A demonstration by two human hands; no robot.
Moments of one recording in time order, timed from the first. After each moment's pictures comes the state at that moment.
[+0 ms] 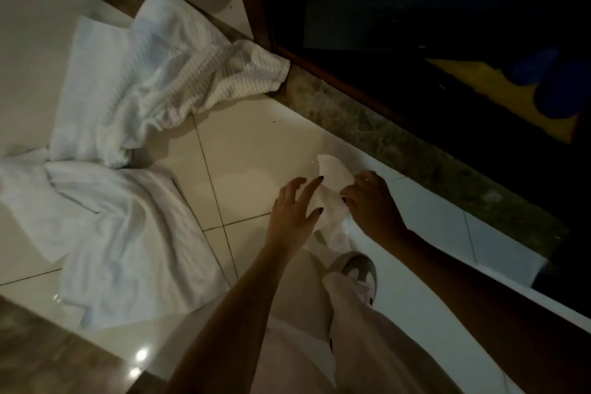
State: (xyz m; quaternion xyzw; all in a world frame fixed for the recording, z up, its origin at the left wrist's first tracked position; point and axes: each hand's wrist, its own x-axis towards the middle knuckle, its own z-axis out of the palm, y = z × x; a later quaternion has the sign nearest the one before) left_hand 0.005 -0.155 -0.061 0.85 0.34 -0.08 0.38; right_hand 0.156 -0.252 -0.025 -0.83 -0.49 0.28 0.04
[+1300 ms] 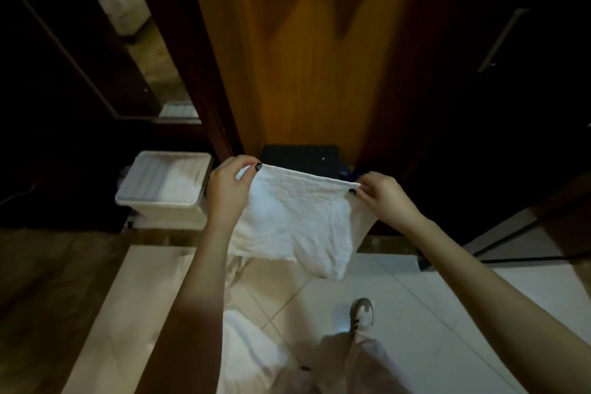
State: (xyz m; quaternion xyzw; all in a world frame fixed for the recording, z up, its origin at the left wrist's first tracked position) left_hand -0.041 -0.063 0.738 0.85 0.16 0.25 0.43; right_hand 0.056 -0.345 0.732 -0.90 -0.30 0.05 0.30
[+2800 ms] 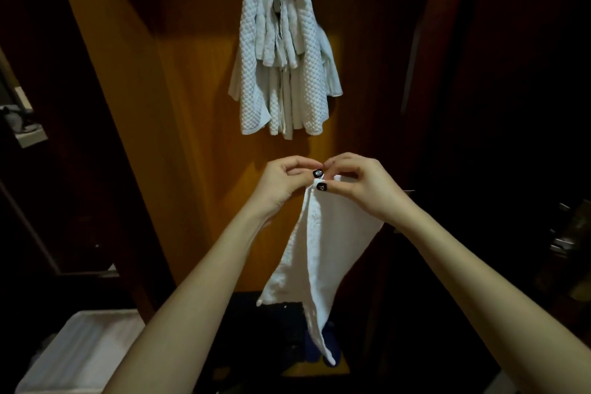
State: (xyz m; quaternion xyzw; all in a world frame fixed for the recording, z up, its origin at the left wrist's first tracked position) left_hand 0.209 -0.224 0.993 0.72 -0.10 0.13 0.67; right_hand 0.229 -0.406 1.015 -0.81 -0.38 -0.10 0.43
